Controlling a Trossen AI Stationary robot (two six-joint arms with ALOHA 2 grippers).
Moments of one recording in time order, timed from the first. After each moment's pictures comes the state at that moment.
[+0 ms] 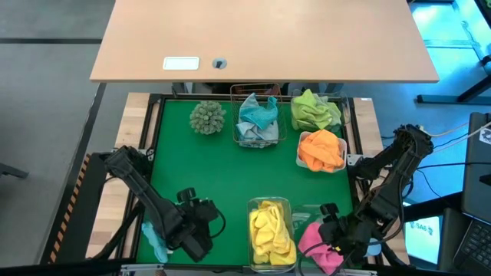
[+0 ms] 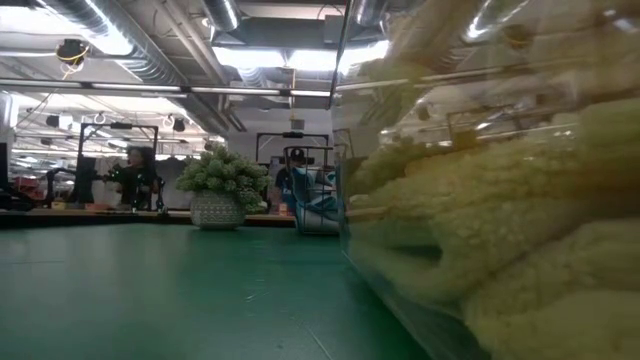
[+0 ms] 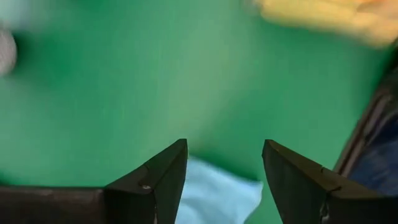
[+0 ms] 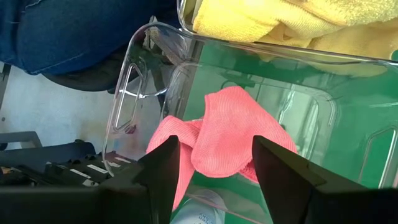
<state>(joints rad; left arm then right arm) -0.72 1.94 2.00 -1.57 -0.36 -1.12 0.93 1.46 1.36 -0.98 0.01 0.68</state>
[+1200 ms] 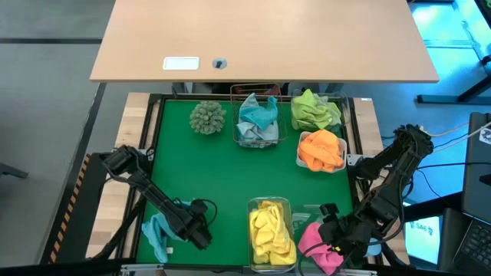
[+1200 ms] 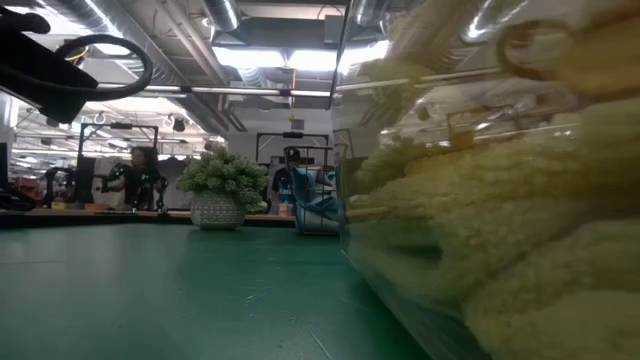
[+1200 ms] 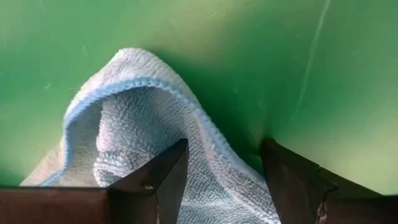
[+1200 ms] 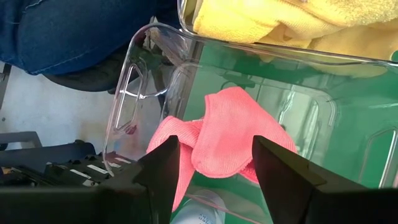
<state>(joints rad) -0.72 1.94 1.25 -1.04 0.02 -1.54 0.93 1.46 1.36 -0.97 0.01 0.68</state>
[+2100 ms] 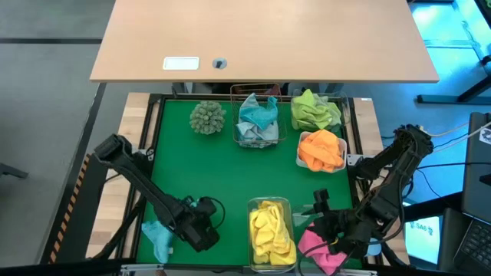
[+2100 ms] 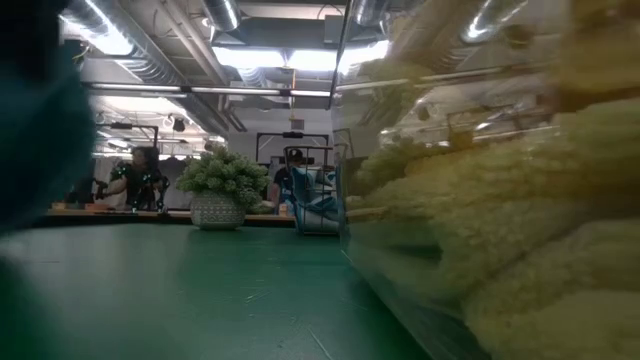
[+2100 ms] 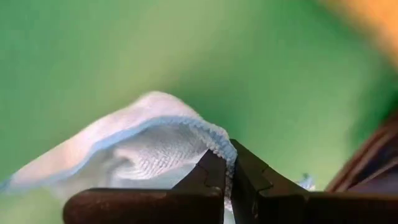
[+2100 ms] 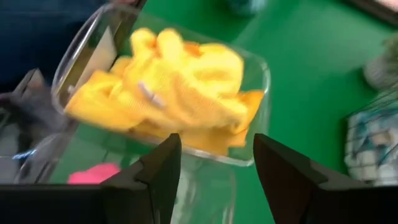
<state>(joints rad) -0.70 1.79 1.34 -0.91 -0.23 -1.43 0.93 1.46 1.36 -0.95 0.54 0.41</state>
